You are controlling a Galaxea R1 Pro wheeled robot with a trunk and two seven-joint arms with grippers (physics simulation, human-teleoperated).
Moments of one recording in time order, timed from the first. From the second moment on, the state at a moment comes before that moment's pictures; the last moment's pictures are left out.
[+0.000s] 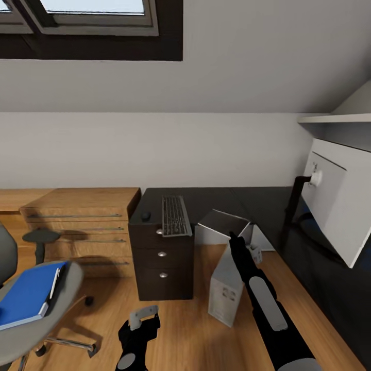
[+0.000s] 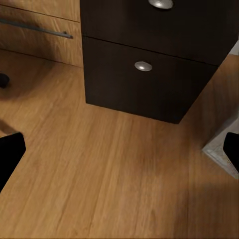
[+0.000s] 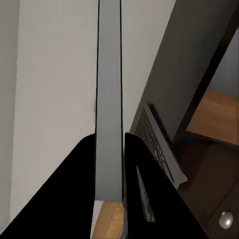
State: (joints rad) left arm -0.10 -0.08 -0.39 -1.20 0.36 0.14 0.59; right arm -0.43 0.07 0.08 -1.21 -1.26 -0.04 -0.02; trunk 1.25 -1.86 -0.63
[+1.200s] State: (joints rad) left arm -0.10 -0.08 -0.39 -1.21 0.37 0.04 0.59; right arm -0.43 0.07 0.03 -1.18 -1.41 -0.04 -0.08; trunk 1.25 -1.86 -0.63
